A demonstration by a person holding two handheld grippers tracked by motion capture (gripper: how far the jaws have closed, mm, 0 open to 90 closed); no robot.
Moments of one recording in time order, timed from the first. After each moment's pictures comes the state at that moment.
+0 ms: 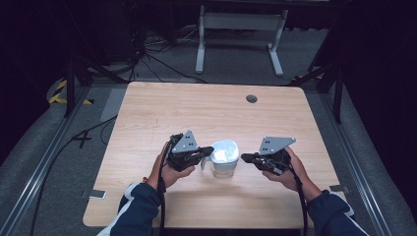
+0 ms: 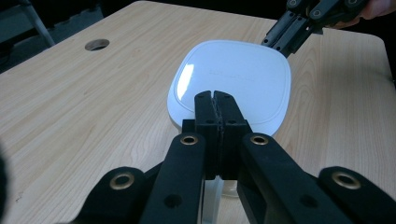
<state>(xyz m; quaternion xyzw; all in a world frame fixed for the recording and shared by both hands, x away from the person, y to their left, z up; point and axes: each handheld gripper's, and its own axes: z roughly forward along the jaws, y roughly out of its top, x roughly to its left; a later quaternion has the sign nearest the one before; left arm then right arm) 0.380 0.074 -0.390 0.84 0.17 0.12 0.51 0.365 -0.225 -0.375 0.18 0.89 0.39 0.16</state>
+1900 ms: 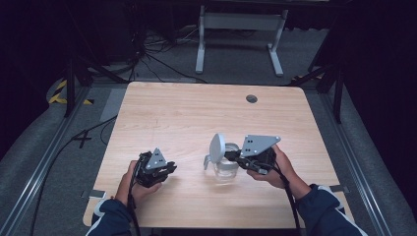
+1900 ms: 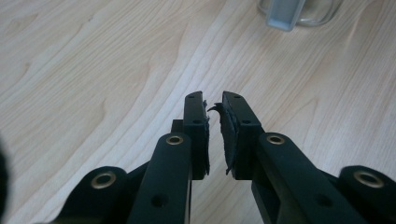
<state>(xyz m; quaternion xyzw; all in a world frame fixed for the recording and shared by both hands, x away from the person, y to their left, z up) 0.357 0.159 -0.447 0.87 0.26 0.16 0.38 0.351 -0.172 -0.339 0.10 0.89 0.41 0.18</state>
